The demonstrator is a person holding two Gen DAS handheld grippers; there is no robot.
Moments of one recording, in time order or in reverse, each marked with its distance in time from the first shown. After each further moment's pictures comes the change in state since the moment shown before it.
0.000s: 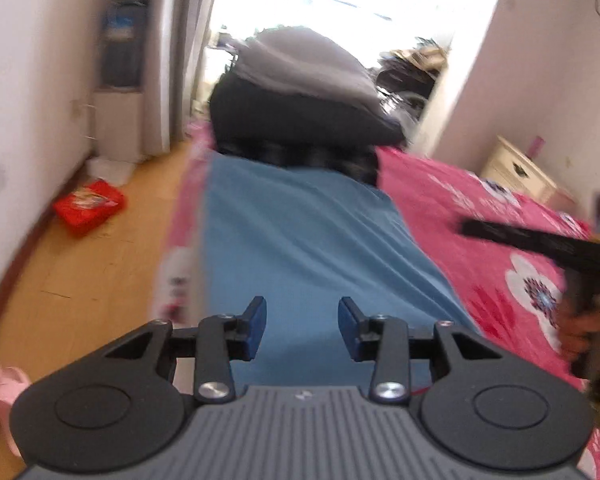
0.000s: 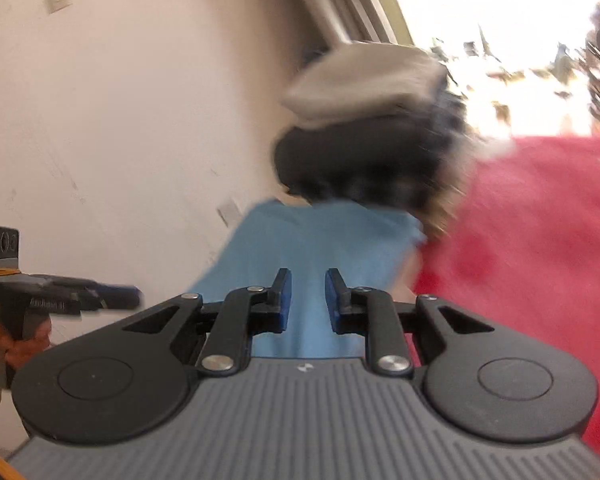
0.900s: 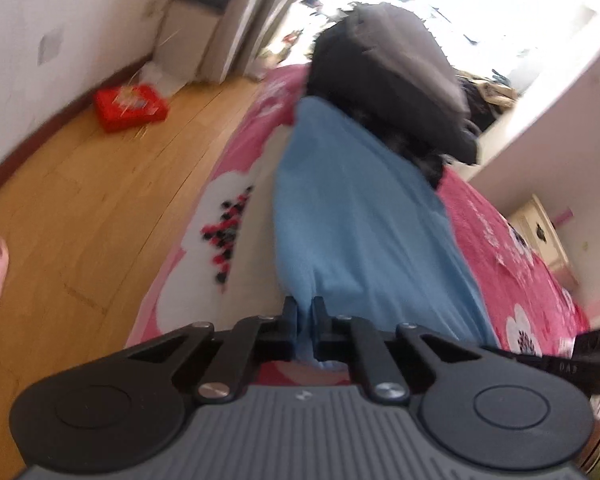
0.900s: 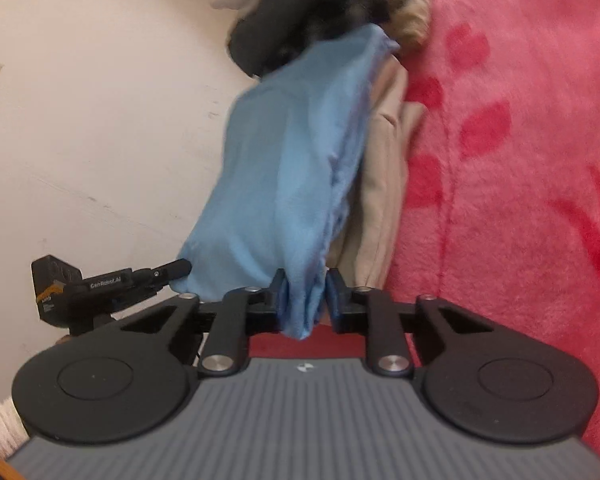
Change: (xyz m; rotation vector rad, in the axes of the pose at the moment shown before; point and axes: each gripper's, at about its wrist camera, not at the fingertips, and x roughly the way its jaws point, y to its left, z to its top) left arm -0.022 0.067 -0.019 -0.393 0.037 -0.036; right arm -0.015 -0.041 -0.055 0.428 0.273 0.133
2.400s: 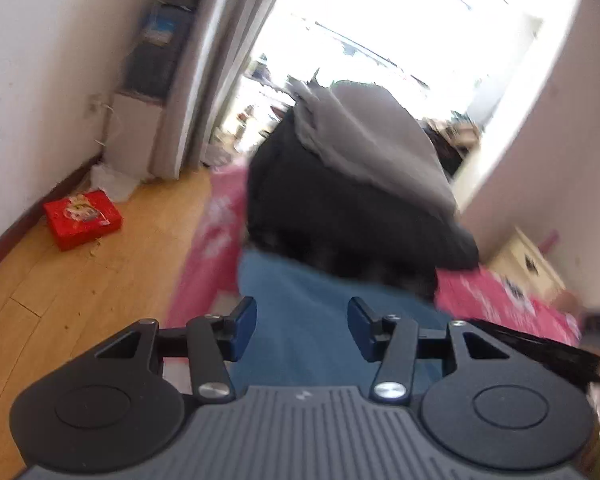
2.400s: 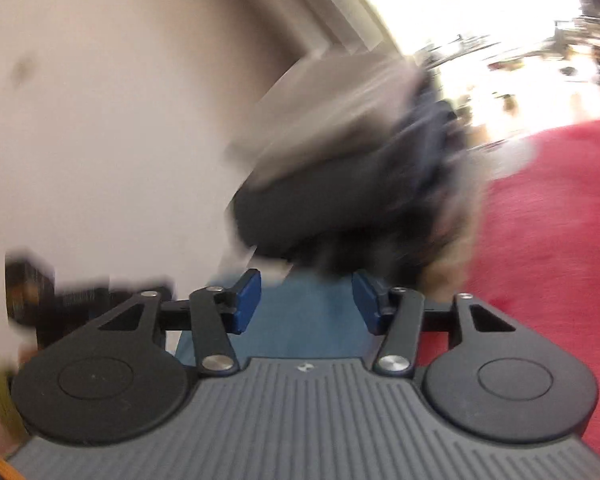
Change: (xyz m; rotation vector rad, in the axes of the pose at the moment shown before) left arm 0.077 -0.020 0.100 0.165 -0.166 -0.035; right arm 0.078 0.006 0.128 -0.355 -0.244 -0.014
